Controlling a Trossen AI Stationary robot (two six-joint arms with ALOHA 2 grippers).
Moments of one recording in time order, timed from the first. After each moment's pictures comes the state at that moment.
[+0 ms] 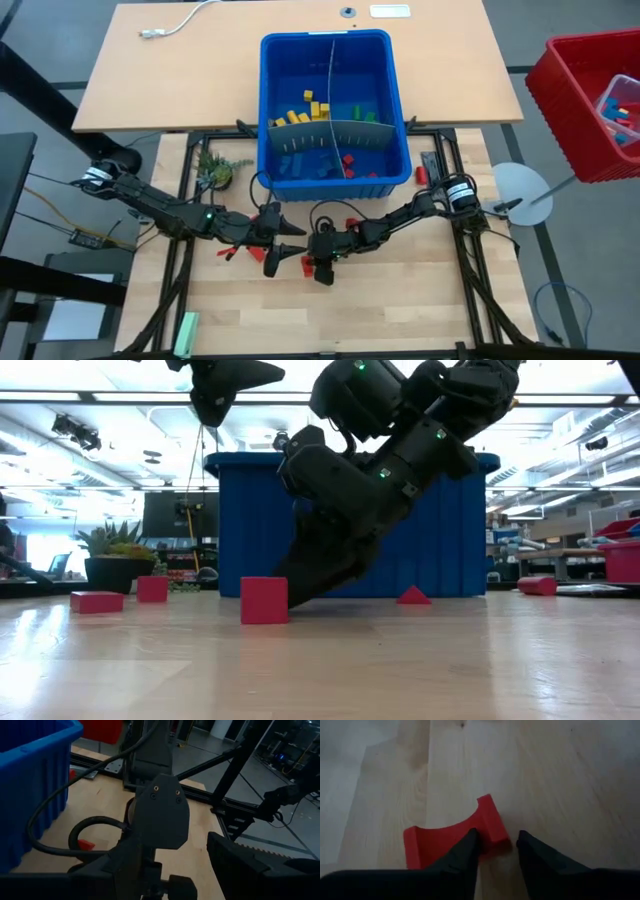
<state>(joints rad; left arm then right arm) -0.34 1.24 0.73 0.27 -0.28 -0.40 0.21 2.07 1.16 0.16 0.05 0.39</state>
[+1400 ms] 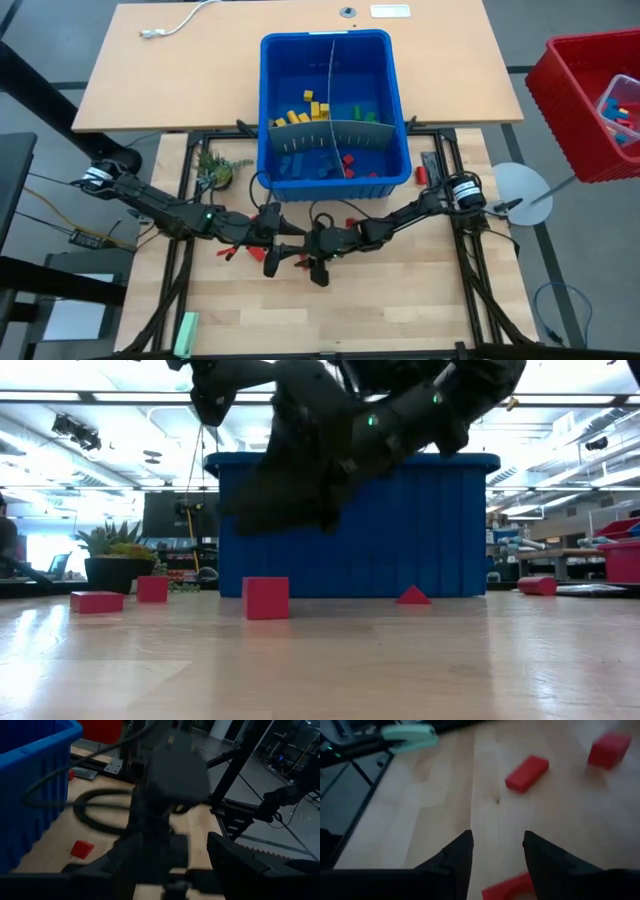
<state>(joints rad) -0.34 1.24 0.73 0.28 -0.28 -0.40 0.22 2.01 1.16 0.37 0.05 0.34</state>
